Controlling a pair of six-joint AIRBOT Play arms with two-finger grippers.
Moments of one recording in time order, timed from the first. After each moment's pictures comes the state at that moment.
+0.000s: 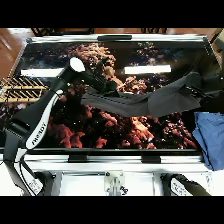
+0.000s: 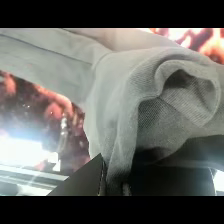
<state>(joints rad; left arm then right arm) -0.48 -1.93 1.92 0.76 -1.28 -1.48 -0.21 -1.12 1.50 -1.12 1.59 1.51</state>
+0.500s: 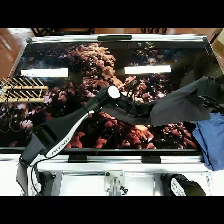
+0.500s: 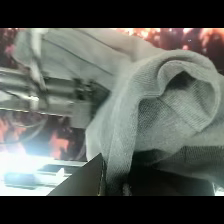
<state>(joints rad) -0.77 -2.06 1.90 0.57 -1.00 -1.48 -0.21 -0.94 1.50 -1.13 1.69 1.63</state>
